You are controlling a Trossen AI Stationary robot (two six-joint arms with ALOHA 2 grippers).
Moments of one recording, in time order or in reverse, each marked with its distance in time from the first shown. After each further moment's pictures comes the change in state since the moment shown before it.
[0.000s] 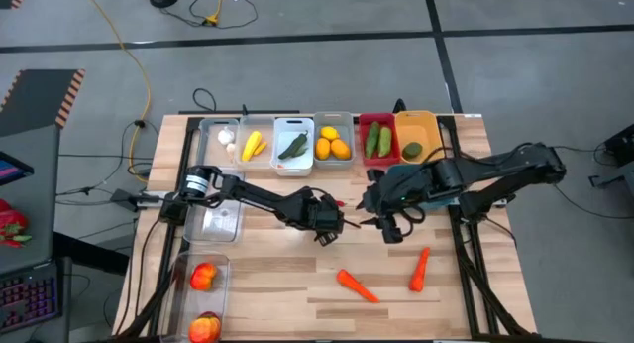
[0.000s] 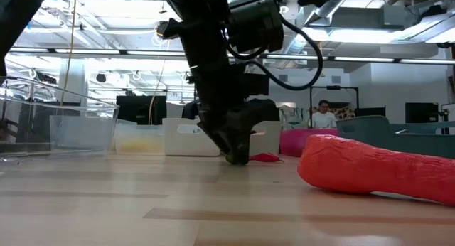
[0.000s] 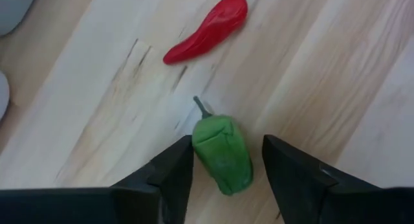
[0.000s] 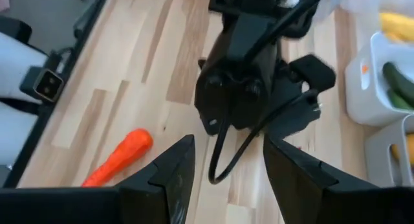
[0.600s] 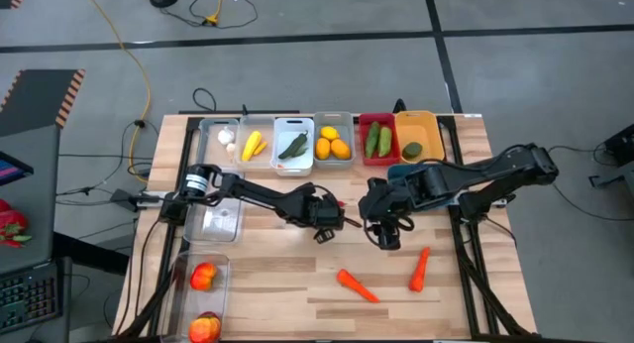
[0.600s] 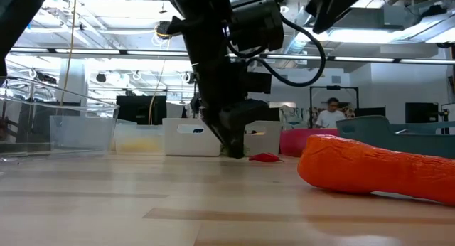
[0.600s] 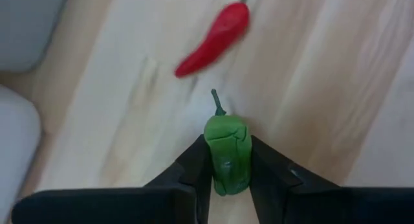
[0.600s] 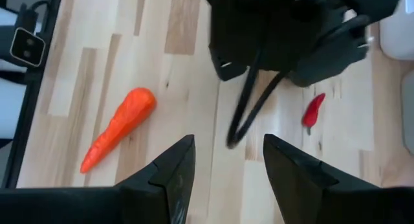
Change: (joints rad) left arm 0.008 -0.012 0.015 -0.030 -0.014 0.152; right arm 0.020 0.089 0.000 -0.121 -0.003 0.121
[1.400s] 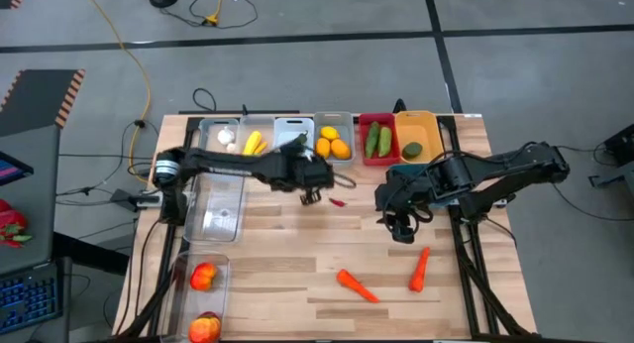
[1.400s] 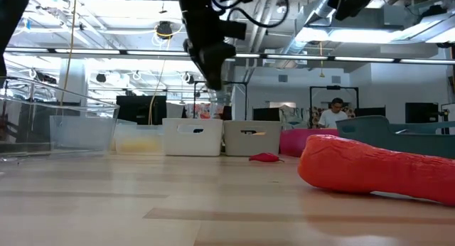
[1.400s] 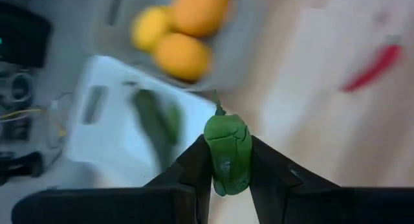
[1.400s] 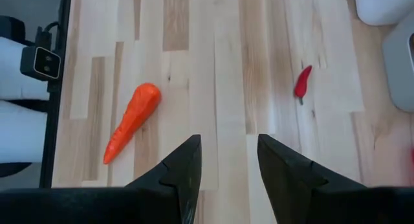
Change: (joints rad) left arm 0.145 -0.232 0.116 -0.331 -0.151 0.240; right arm -0.001 -0.127 0.001 -0.118 0.000 0.133
